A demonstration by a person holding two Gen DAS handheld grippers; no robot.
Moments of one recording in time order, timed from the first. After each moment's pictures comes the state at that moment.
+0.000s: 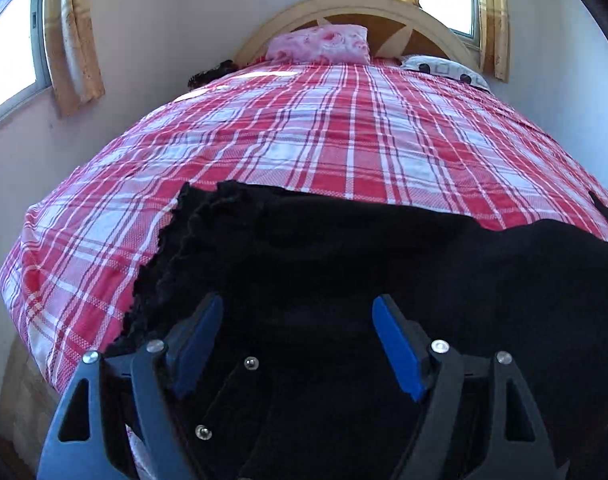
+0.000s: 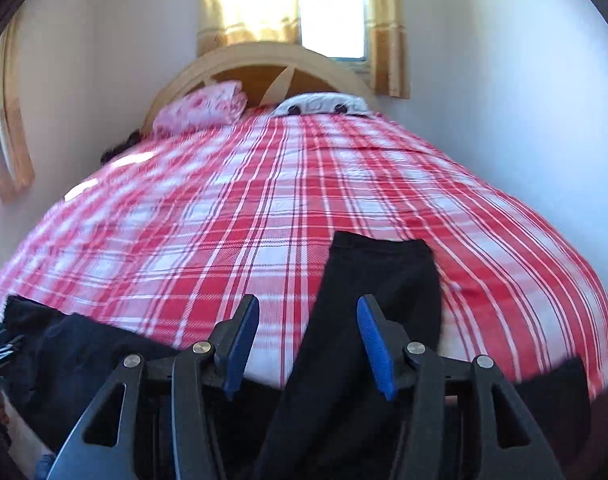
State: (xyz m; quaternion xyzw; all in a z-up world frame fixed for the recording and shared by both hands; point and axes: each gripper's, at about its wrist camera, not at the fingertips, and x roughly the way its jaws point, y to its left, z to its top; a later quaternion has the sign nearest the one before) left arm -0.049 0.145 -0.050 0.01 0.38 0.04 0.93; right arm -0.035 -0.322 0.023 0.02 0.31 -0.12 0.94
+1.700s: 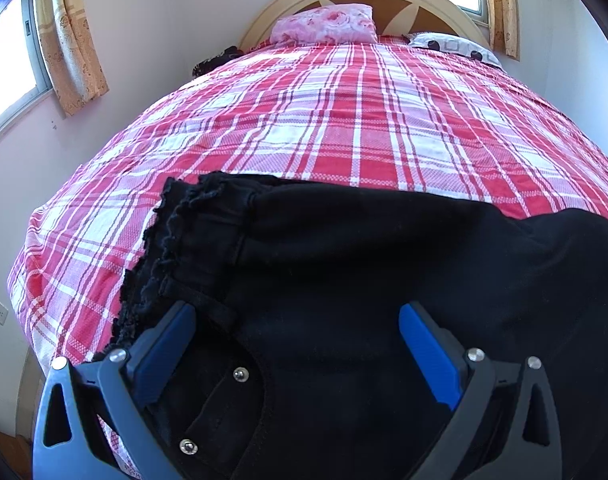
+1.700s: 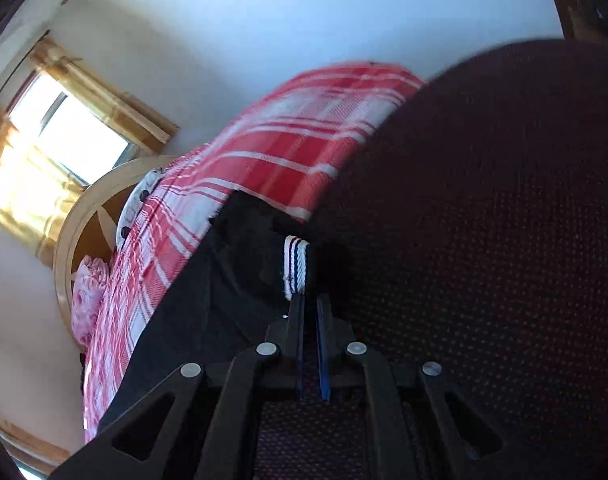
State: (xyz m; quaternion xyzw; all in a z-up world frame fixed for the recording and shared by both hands) left arm -0.021 0.137 -0.059 0.03 0.41 0.06 0.91; right arm -0.322 -0.531 -0.081 0.47 0.18 -0.34 0.79
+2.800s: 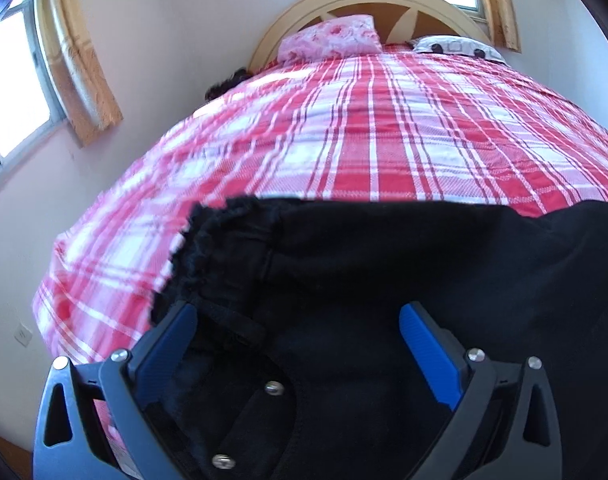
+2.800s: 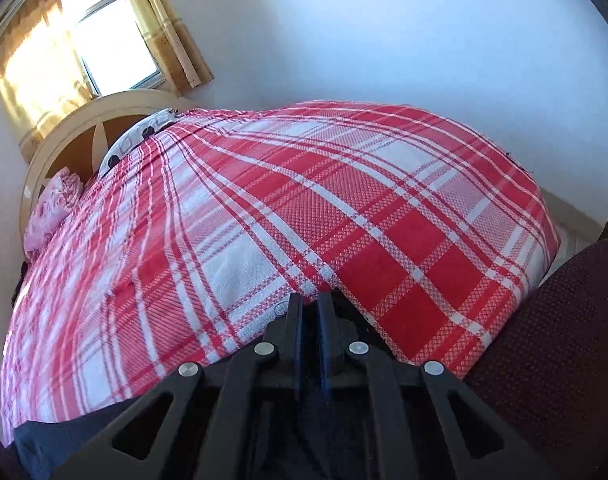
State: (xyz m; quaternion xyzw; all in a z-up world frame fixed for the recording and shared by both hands) left arm -0.027 0.137 -0.048 0.09 0.37 0.09 0.92; right arm -0.171 -0.570 -0.033 0.28 0.27 -0.34 0.86
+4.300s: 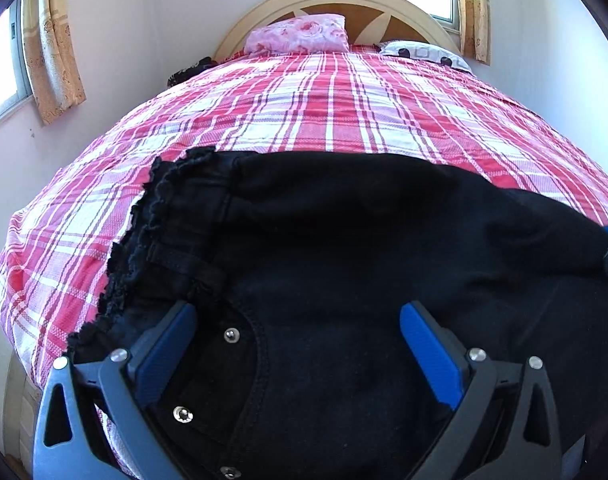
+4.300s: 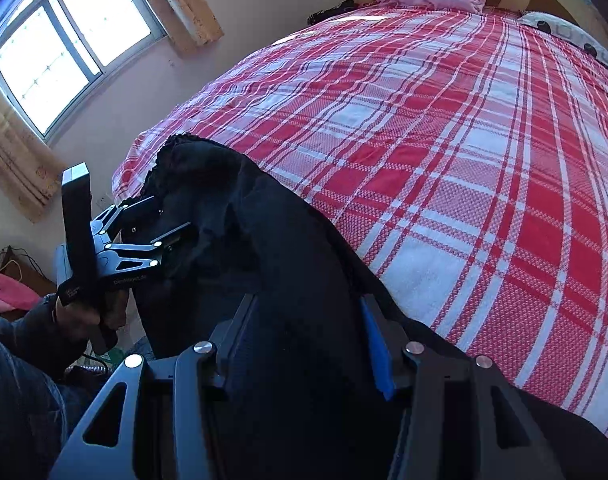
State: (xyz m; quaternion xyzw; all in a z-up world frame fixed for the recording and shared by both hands) left arm -0.044 0.142 -0.068 0.02 0.40 0.00 0.92; right arm 0.046 -0.111 -0.039 0.00 0.48 0.28 0.83
